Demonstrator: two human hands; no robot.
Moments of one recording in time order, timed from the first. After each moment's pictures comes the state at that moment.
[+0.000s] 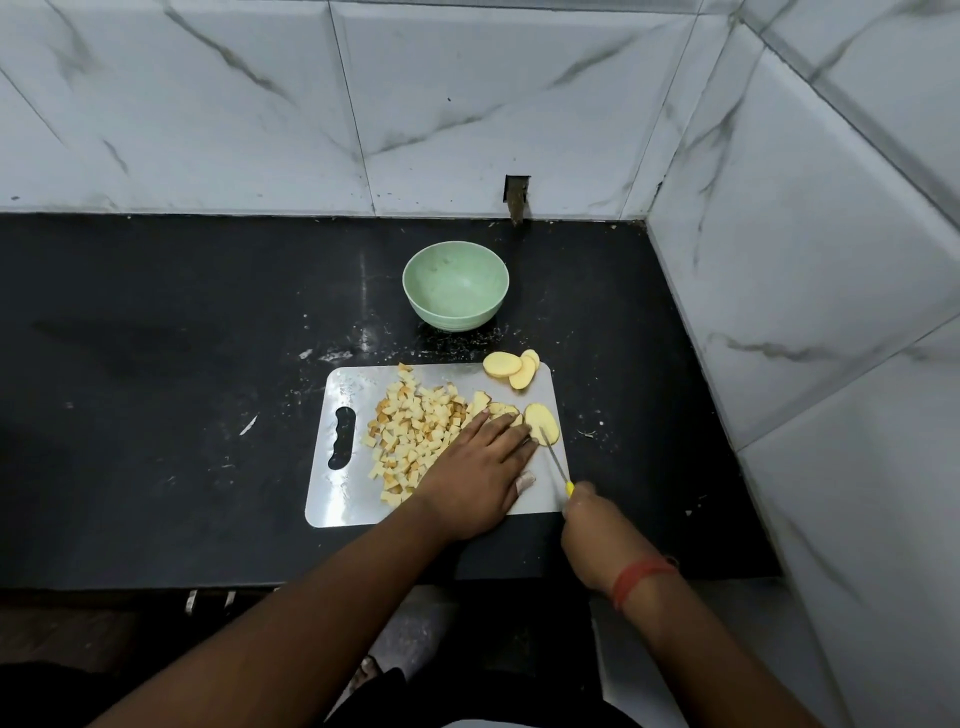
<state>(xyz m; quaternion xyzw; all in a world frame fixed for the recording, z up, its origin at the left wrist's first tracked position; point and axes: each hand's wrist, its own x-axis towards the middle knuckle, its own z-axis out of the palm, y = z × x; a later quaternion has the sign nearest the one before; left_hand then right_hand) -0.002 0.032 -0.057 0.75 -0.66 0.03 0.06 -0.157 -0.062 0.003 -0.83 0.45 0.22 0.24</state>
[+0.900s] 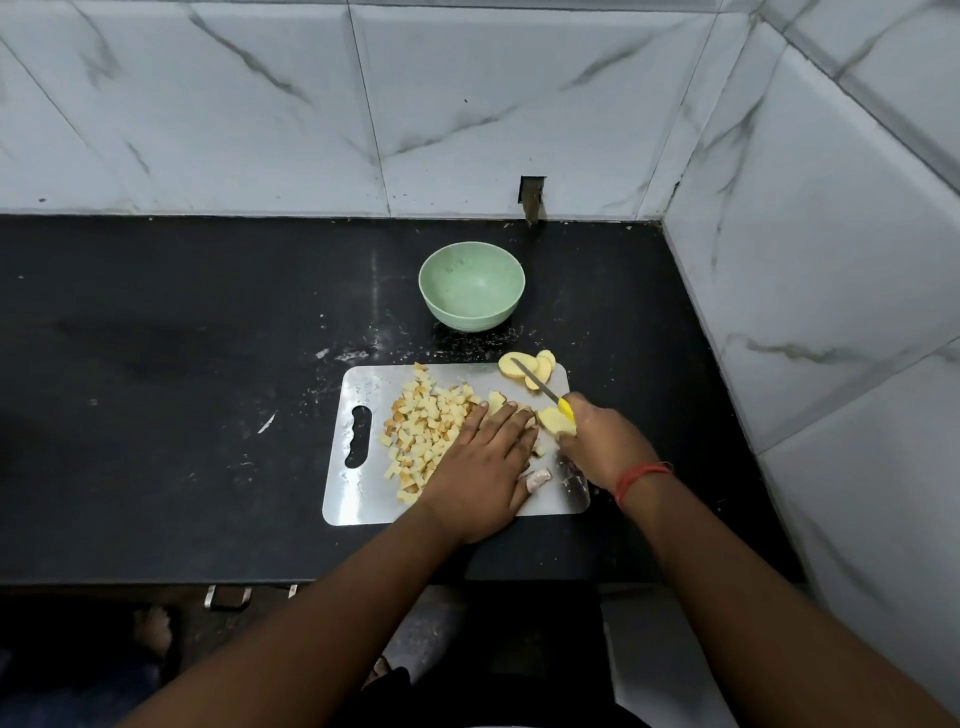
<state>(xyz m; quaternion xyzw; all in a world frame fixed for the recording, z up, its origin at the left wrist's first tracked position) -0.003 0.042 -0.045 0.78 -0.62 0.01 0.07 -0.100 -0.128 0.004 -0.92 0.32 0.08 0.20</state>
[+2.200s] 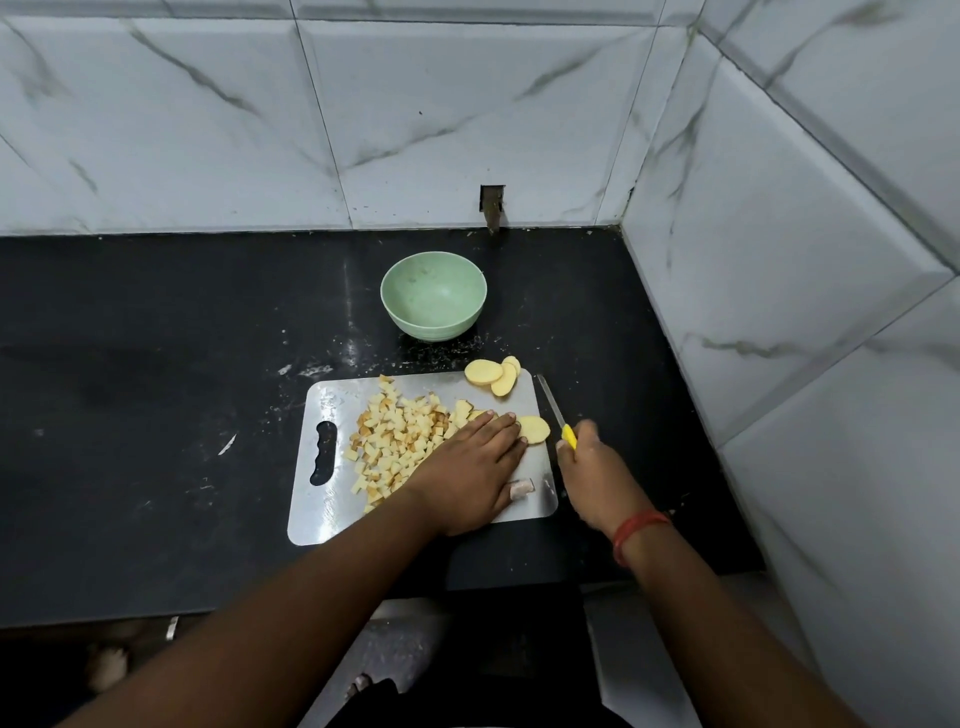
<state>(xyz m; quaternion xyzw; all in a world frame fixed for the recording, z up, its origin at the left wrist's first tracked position) 0.004 0.017 -0.032 0.72 -0.69 -0.01 -0.02 -0.140 -0.109 0.015 -0.83 0.43 0.01 0.35</state>
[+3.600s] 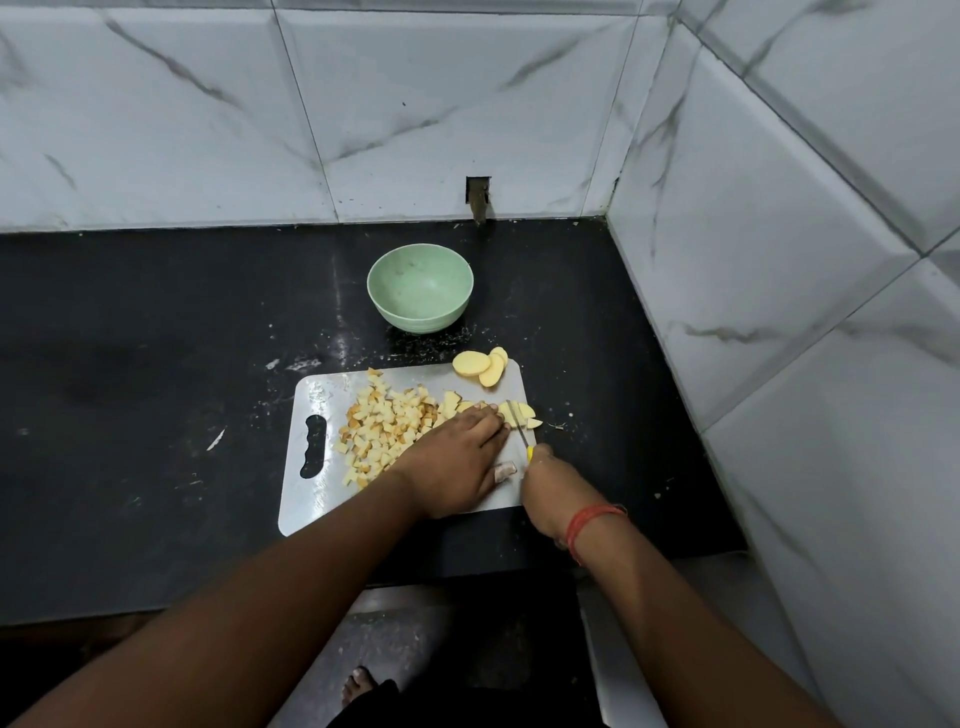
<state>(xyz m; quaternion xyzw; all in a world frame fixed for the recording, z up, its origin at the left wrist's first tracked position) 0.011 0.015 -0.033 0.71 -0.70 -0.02 0.01 -0.130 -0.072 0.021 -0.82 0.45 0.21 0.28</state>
